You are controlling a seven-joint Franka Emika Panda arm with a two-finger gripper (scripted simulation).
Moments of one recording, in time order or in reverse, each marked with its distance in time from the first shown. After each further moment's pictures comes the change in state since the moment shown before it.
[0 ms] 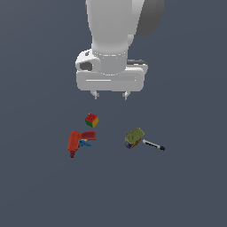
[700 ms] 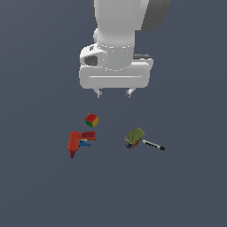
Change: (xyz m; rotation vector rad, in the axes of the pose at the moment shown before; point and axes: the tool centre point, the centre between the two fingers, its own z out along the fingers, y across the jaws) arm 0.006 -0.012 -0.014 -0.017 0.041 -0.065
